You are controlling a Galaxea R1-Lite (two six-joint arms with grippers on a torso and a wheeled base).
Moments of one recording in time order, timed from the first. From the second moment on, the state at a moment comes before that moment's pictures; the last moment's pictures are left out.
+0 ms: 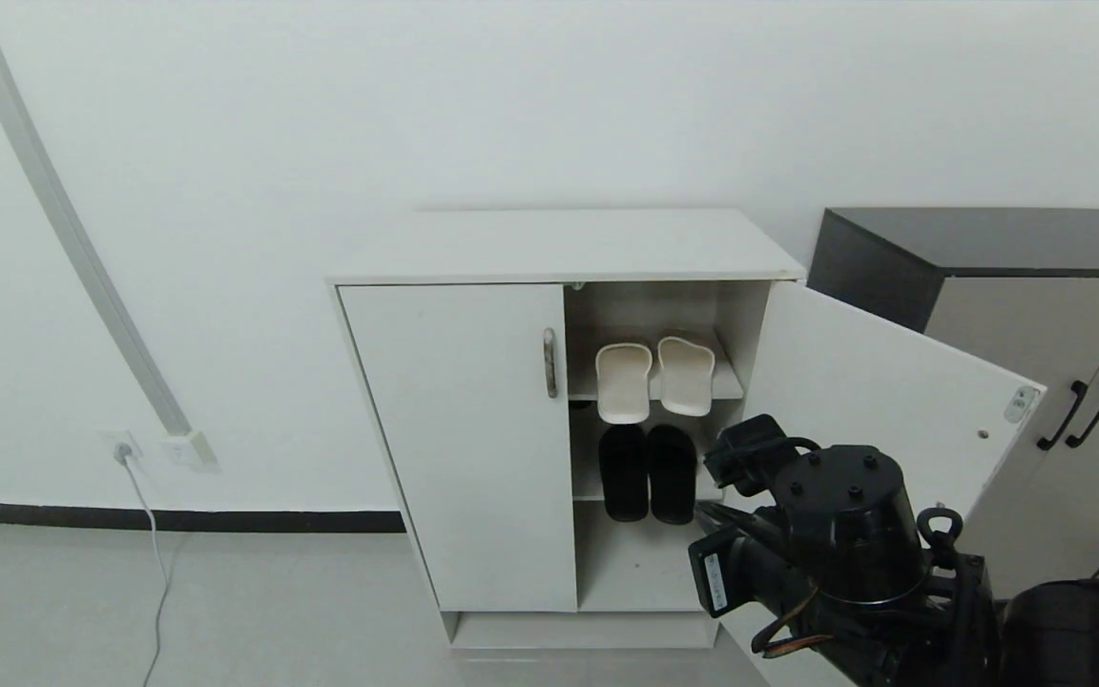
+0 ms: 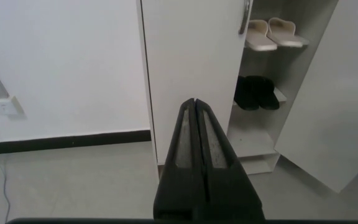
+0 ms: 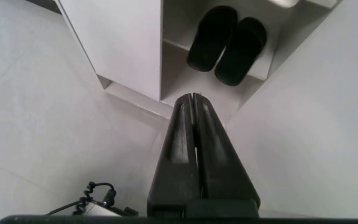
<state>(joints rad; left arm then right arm) 0.00 0.00 0.00 0.00 -0.08 0.00 0.89 1.79 -0.67 -0.69 -0.48 0.14</state>
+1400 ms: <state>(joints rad) 0.00 0.00 0.00 0.00 -0.08 0.00 0.89 1.79 -0.66 -0.70 -0.48 0.14</state>
